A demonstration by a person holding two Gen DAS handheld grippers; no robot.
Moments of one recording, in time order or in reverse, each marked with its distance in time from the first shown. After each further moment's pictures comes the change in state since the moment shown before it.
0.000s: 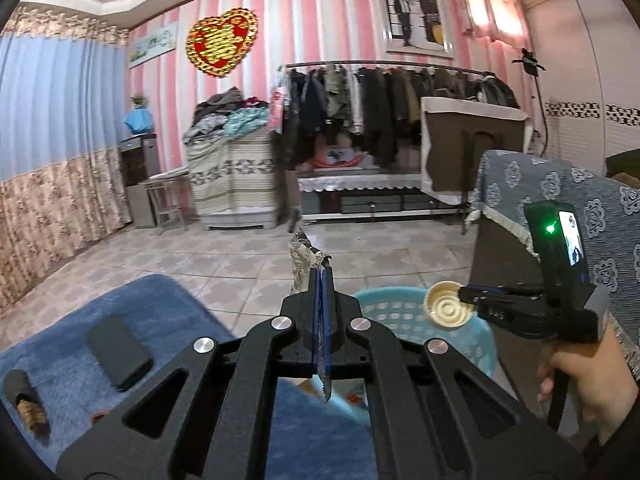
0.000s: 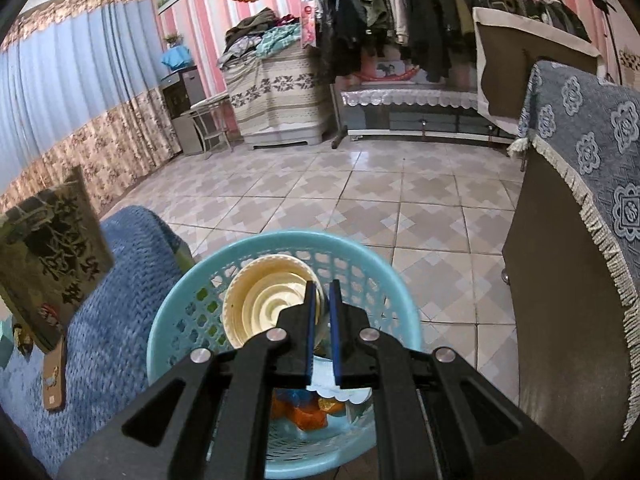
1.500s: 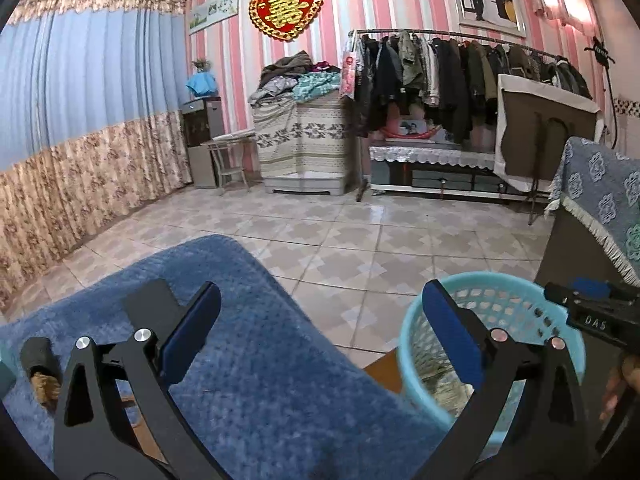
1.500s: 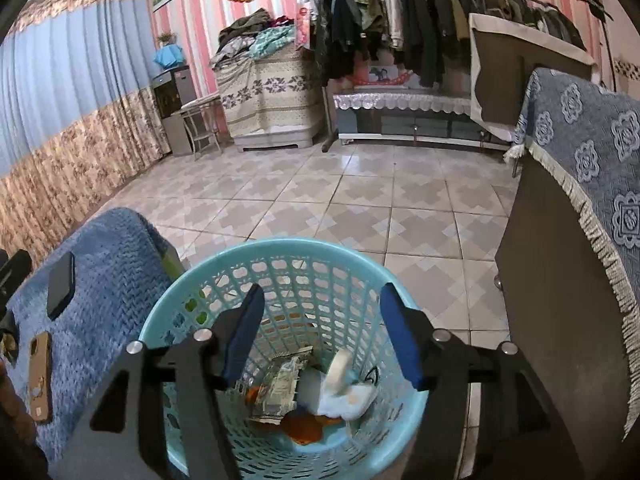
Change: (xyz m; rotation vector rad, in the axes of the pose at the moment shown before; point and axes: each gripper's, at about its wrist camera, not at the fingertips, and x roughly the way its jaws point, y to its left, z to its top) left arm 0.055 0.065 -0.007 -0.078 0.121 0.270; right arm 0.014 0.024 -0.006 -0.036 -0.019 -0.054
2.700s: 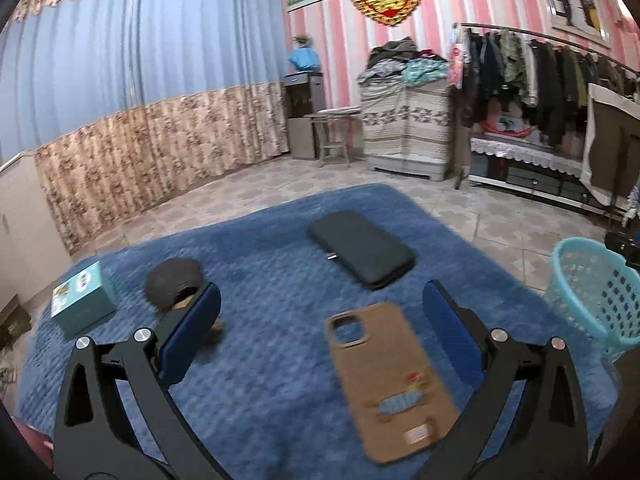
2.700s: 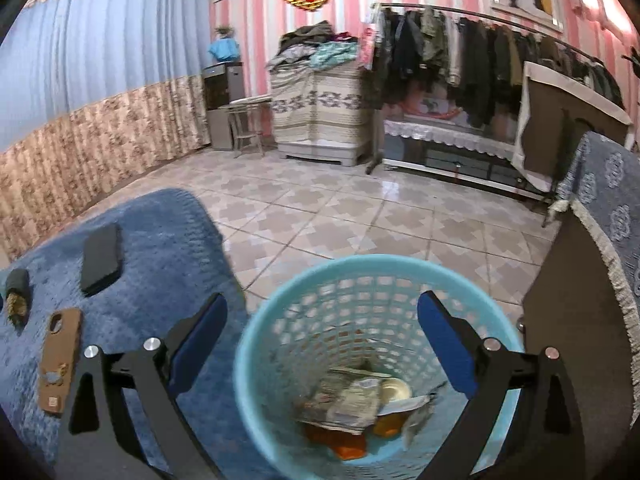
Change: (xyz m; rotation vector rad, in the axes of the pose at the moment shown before) left arm -0.081 0.180 -0.074 -0.143 0.079 0.321; right arm -0.021 0.103 -0.005 -0.179 -0.068 0.095
